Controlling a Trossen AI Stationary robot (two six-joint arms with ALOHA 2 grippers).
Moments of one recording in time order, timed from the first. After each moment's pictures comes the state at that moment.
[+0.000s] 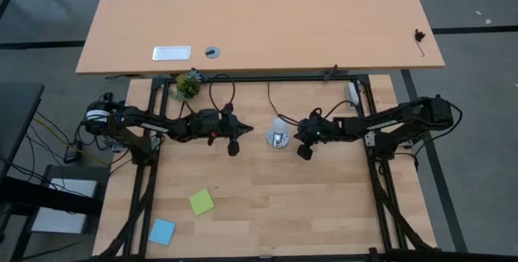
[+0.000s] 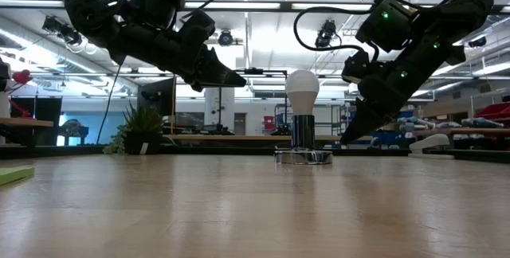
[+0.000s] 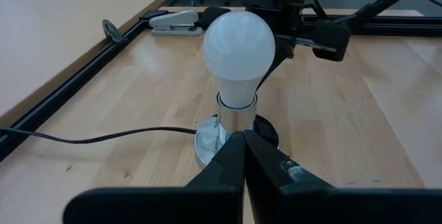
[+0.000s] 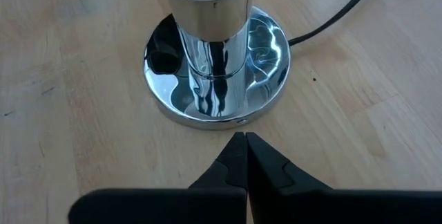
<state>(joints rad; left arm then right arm) 0.18 1.48 0.54 0.66 0.01 0.02 -0.15 1.39 0.47 0.11 0.14 0.21</state>
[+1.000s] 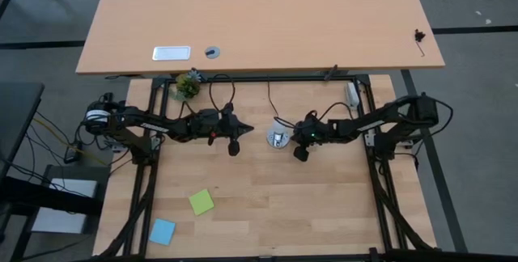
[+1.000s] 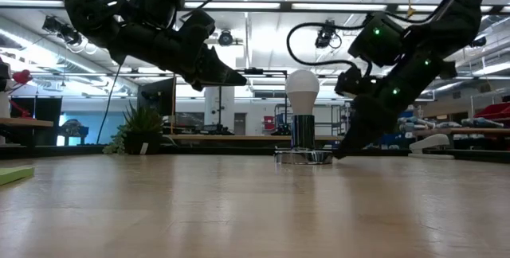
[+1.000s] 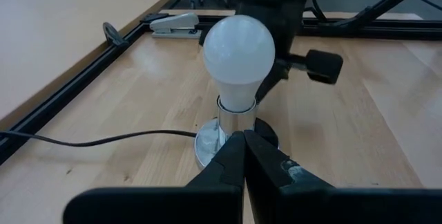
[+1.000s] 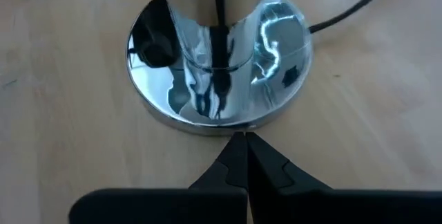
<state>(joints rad) 0.18 1.48 0.54 0.67 0.01 0.02 -0.15 1.53 0.47 0.24 0.14 0.19</state>
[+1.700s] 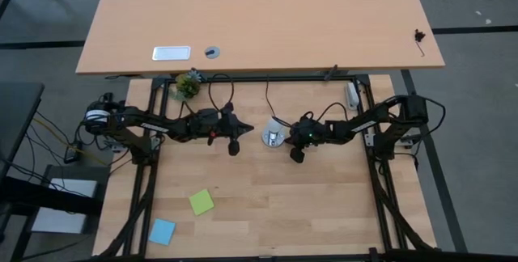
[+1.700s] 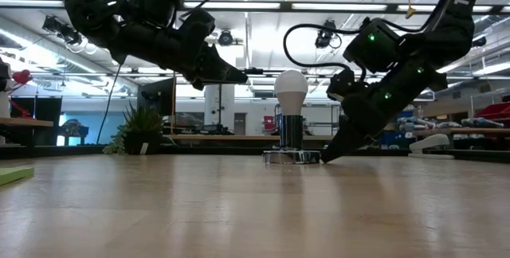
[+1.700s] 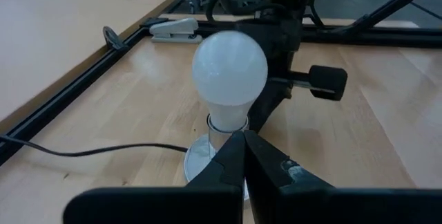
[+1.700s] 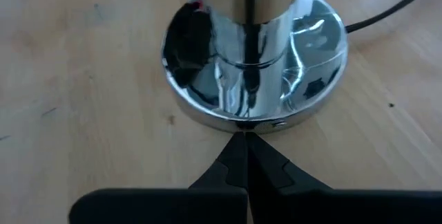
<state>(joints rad) 0.18 1.48 0.54 0.69 0.01 0.01 -0.16 1.64 0.47 0.43 0.05 0.21</state>
